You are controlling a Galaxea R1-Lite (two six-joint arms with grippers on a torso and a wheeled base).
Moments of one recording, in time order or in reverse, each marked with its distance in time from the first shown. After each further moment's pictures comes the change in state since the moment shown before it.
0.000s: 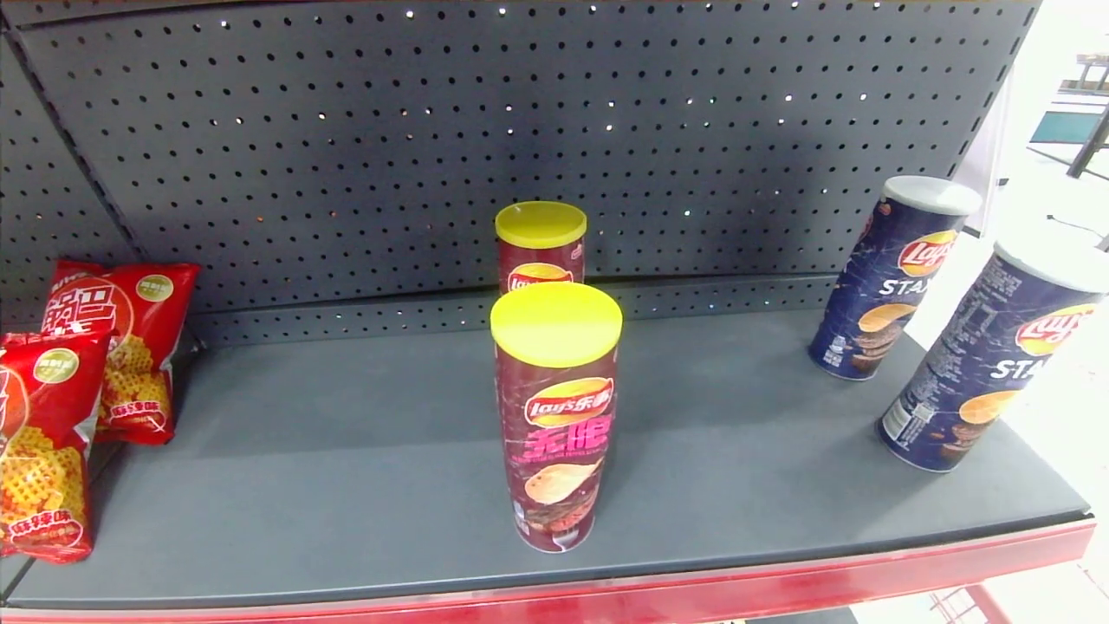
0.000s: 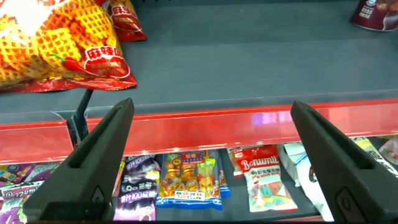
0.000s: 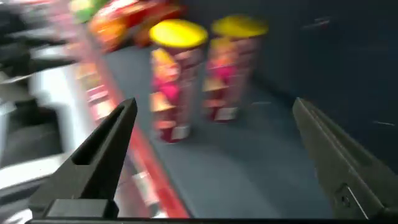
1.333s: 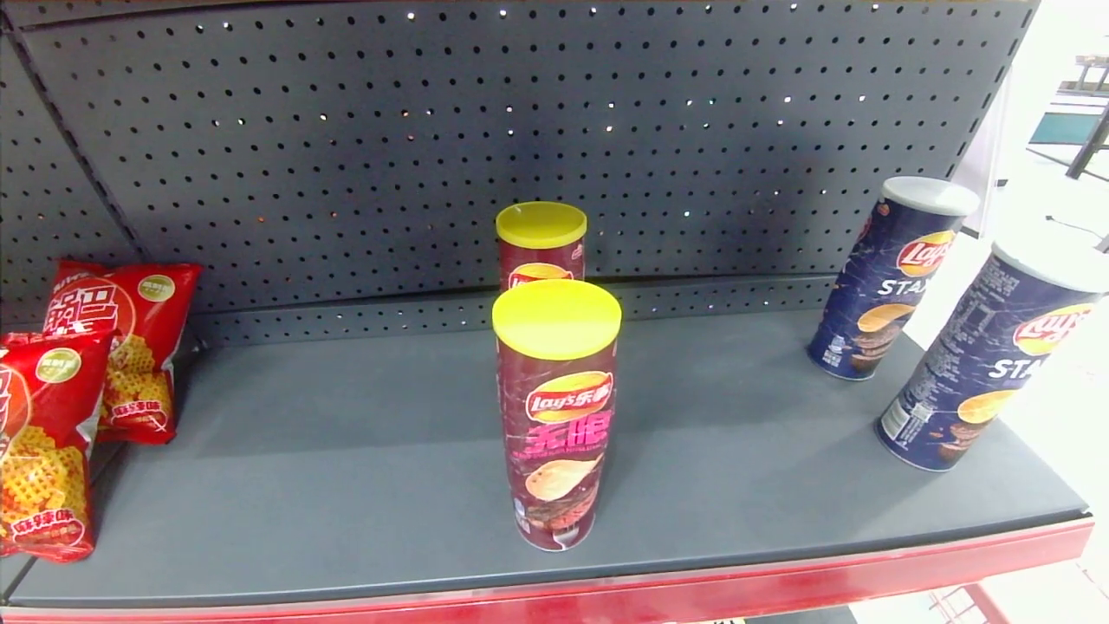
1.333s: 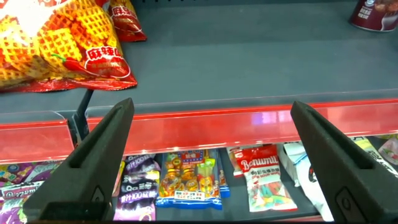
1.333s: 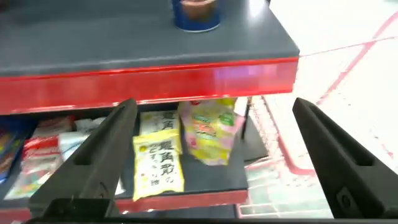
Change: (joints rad) left arm 0.000 0.000 0.000 0.000 0.000 0.000; right arm -0.317 -0.748 0.661 0.229 -0.546 0.223
